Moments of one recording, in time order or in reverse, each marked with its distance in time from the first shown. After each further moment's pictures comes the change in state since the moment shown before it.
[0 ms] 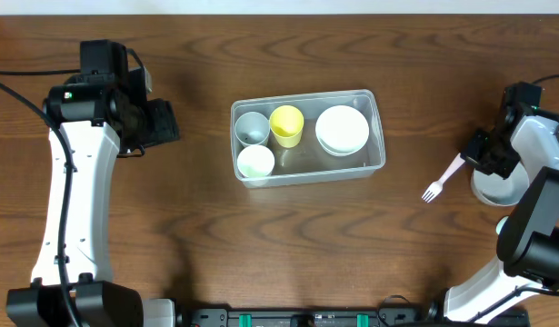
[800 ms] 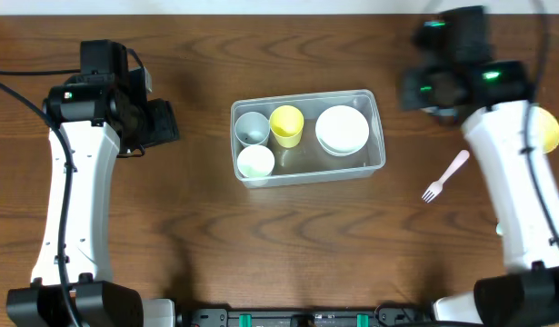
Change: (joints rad) left arm 0.000 0.000 0.000 -0.001 0.000 0.000; right arm 0.562 -0.250 0.414 -0.210 -0.065 -0.330
